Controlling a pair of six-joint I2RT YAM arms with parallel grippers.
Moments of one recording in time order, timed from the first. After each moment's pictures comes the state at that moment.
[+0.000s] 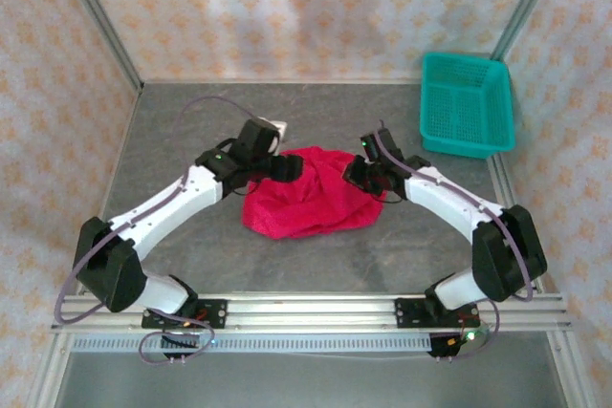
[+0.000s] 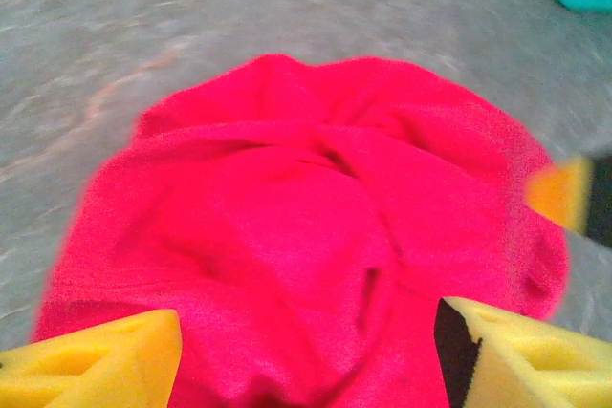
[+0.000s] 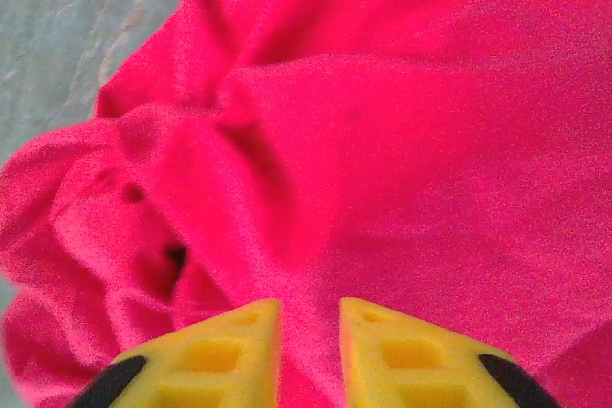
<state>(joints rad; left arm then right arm) -0.59 1.43 1.17 -0.55 0.00 -0.35 0.48 1.45 0.97 -0.46 -0.15 0.90</state>
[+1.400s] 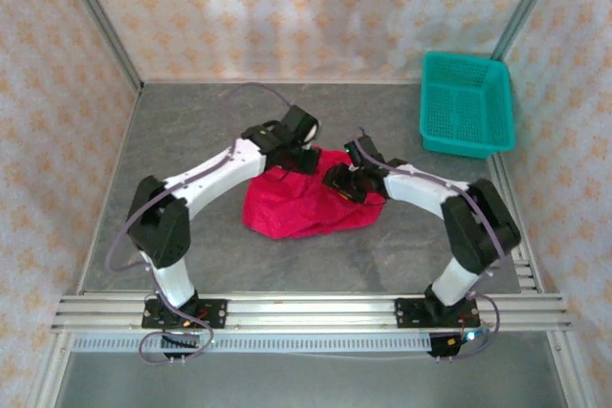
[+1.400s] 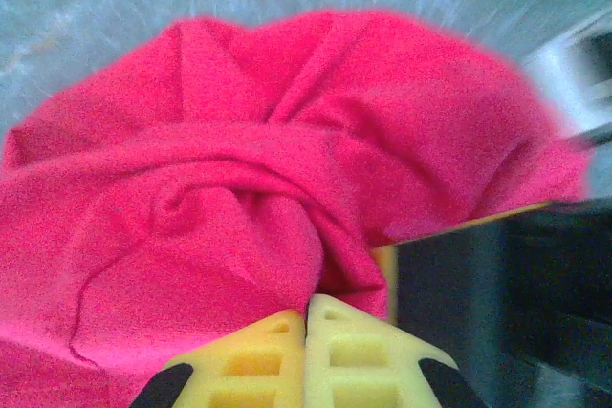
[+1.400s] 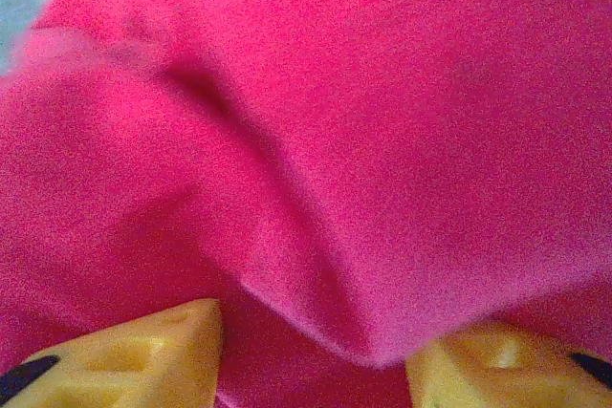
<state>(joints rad) -0.61 1.75 1.50 -0.72 0.04 -0.37 0.53 1.68 0.97 -0.29 -0.26 0.97</state>
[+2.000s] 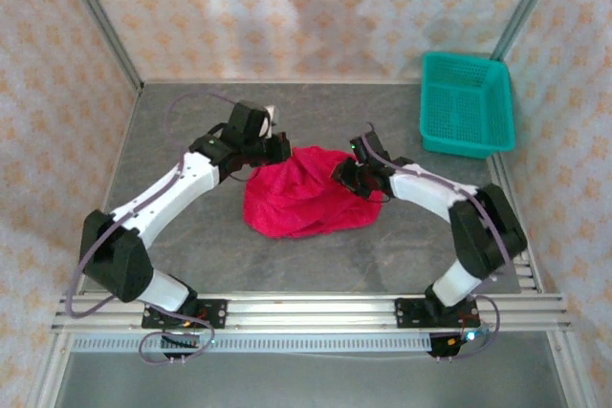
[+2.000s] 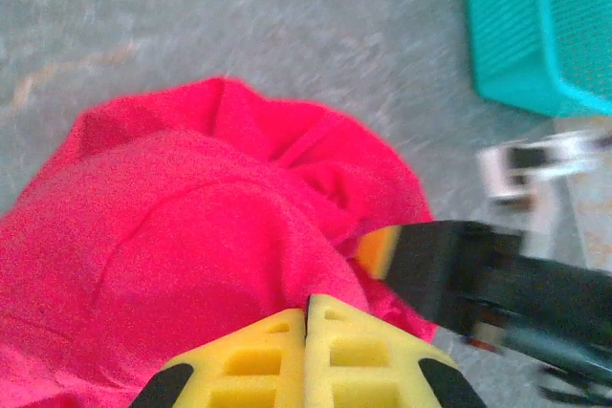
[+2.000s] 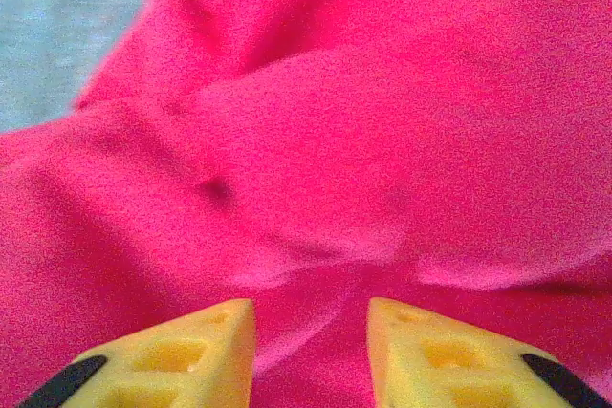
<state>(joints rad) -0.46 1.49 1.23 -0.53 0.20 -0.61 0.52 1.57 0.97 -0.31 -0.18 0.98</state>
